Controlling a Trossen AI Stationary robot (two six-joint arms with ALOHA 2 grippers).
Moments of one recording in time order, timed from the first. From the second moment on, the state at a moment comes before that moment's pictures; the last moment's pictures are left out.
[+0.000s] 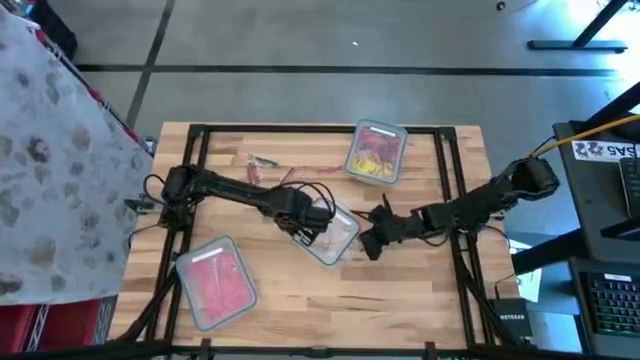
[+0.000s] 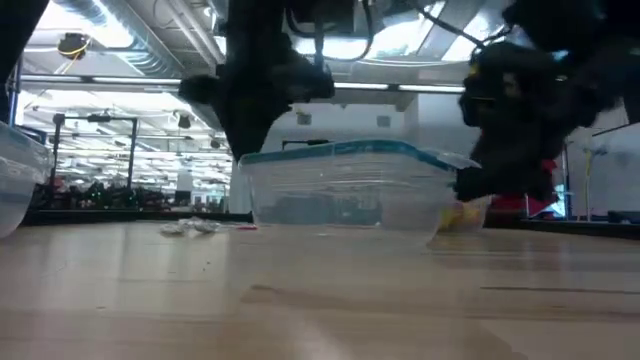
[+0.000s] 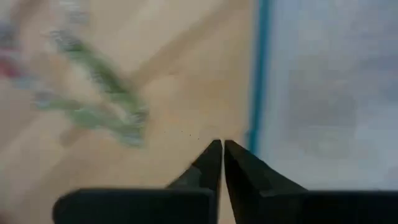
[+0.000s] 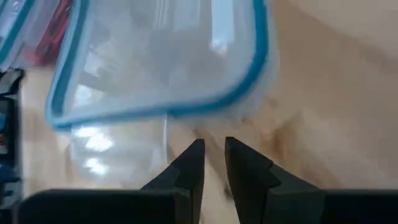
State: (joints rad) left arm -0.13 1.97 1.61 -1.21 -0.17 -1.05; right arm 0.24 1.40 0.49 0.15 0.19 0.93
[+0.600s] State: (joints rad) left arm -0.39 1.97 1.77 -1.16 -0.12 -1.41; right arm 0.01 1.35 0.71 -0.17 0.20 0.50
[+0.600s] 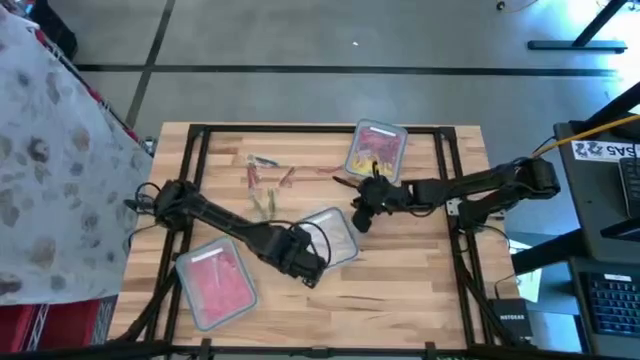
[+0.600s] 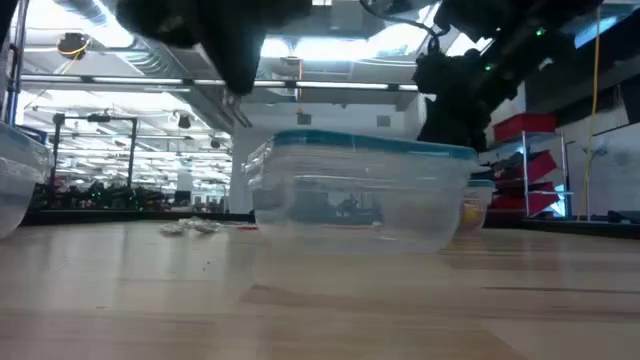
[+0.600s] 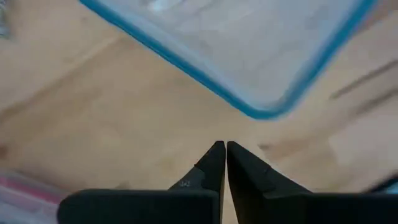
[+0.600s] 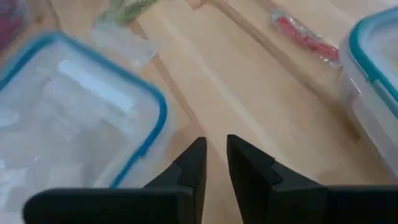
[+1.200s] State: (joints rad) left arm -0.36 1.97 1.84 -1.09 -0.38 -1.33; right arm 0.53 1.04 0.61 -0.39 0.12 0.62
